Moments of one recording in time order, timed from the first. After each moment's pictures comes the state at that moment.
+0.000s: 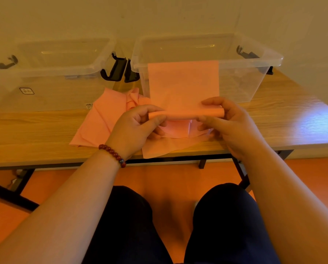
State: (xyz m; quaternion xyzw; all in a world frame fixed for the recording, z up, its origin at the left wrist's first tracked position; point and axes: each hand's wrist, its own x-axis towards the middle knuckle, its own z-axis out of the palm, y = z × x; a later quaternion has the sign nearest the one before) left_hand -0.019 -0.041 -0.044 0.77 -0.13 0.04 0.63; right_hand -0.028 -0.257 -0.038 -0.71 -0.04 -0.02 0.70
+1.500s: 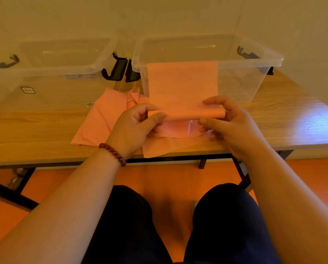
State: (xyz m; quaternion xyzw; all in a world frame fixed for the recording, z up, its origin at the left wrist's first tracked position) left_hand -0.018 -0.041 -0.044 0.76 -0.08 0.06 0.64; right_hand -0.031 -0.259 -0.035 -0.72 -0.06 -0.01 0.69
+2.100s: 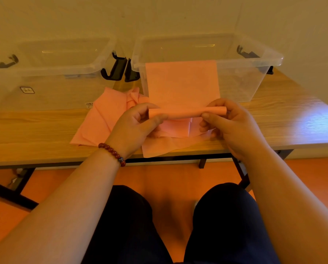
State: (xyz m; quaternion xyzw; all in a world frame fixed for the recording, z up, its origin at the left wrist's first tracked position) left_hand -0.020 -0.041 -0.042 0.77 -0.12 0.05 0.63; right_hand -0.033 -0.258 -0.036 -0.72 -0.06 -0.03 0.69
